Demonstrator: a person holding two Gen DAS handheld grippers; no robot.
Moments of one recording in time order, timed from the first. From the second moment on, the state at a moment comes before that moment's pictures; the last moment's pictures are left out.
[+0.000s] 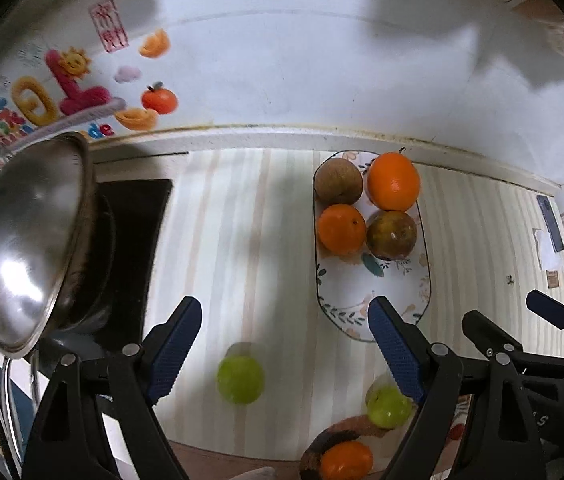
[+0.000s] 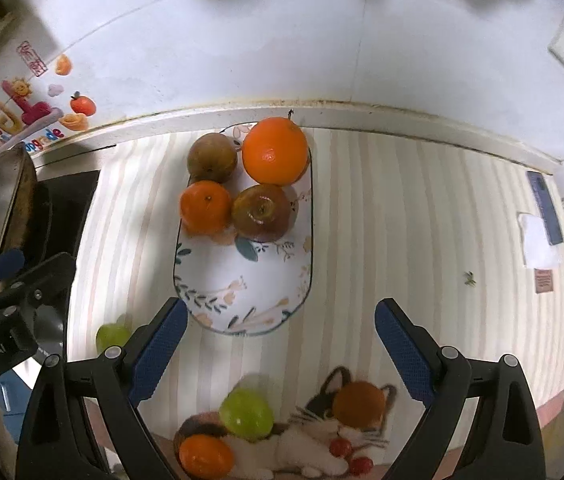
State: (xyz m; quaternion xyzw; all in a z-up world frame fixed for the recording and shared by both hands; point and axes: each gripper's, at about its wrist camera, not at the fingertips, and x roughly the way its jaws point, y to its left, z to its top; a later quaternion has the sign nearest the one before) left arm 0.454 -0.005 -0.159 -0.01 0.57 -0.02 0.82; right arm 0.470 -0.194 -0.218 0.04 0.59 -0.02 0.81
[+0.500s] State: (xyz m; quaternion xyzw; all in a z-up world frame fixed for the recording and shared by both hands) left arm 0.389 0.005 -0.135 -0.03 0.56 -0.04 0.83; right arm 0.403 -0.186 -0.173 0.07 0.55 -0.02 0.83
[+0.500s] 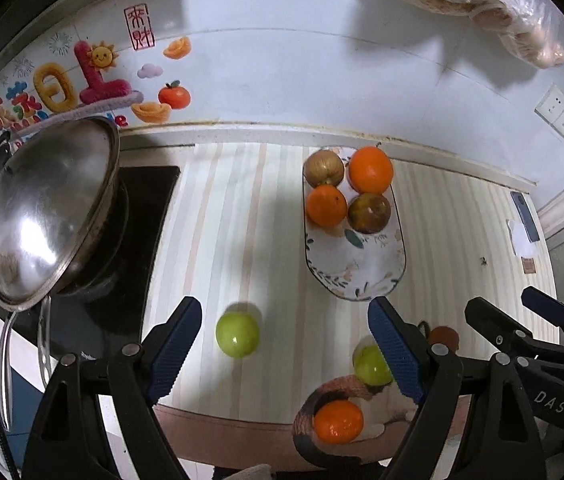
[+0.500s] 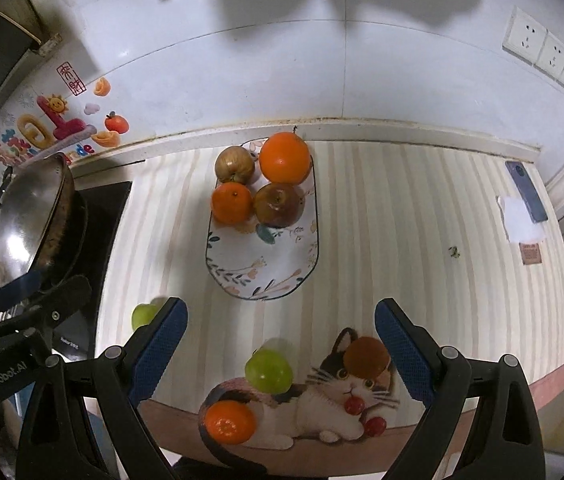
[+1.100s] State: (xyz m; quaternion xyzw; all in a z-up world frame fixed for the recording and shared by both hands) left arm 0.320 -0.084 -0.298 0.06 0.72 -0.16 0.68; right arm 0.353 -0.259 -0.297 0.16 0.64 -0.07 0.75
